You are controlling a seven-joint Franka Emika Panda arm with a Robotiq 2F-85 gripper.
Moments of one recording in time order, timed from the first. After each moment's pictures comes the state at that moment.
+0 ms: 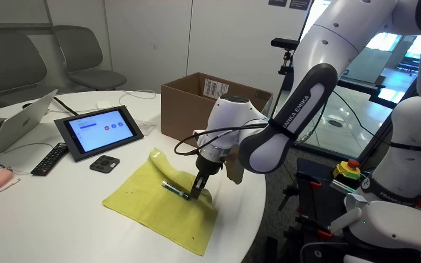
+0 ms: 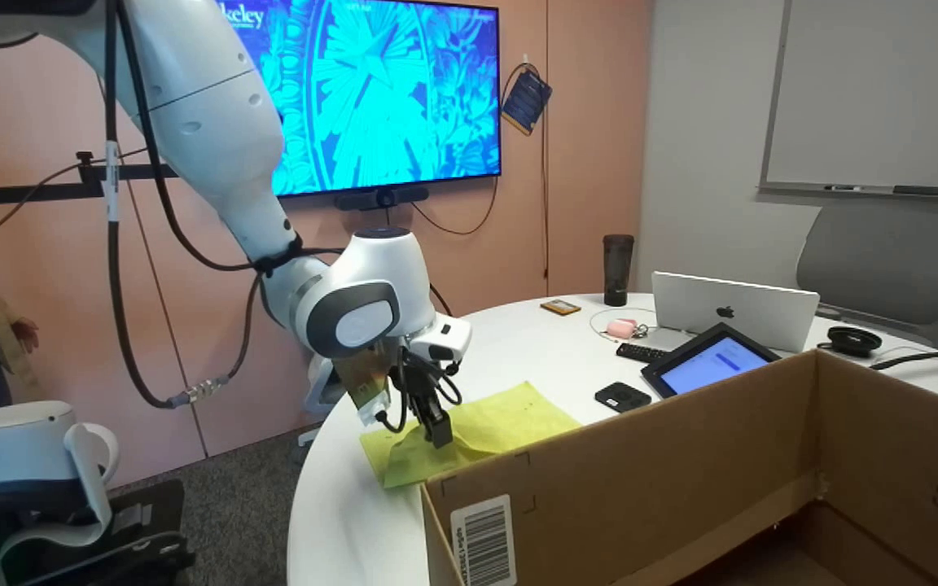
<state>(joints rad) 0.27 0.52 0.06 -2.22 0.02 2.92 0.21</state>
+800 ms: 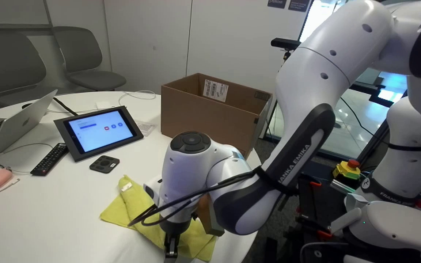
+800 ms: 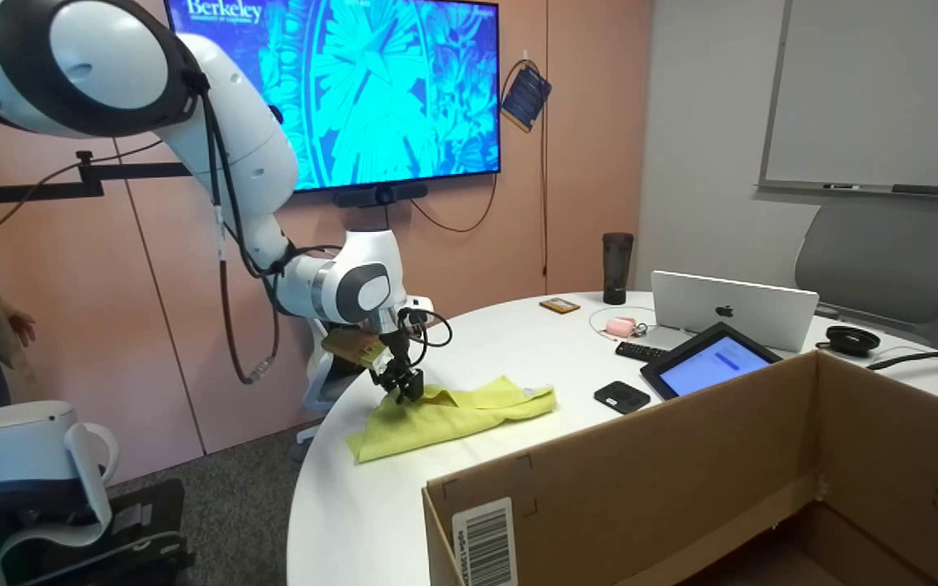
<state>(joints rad) 0.50 0.77 0.09 -1.81 -0.15 2.68 0.18</state>
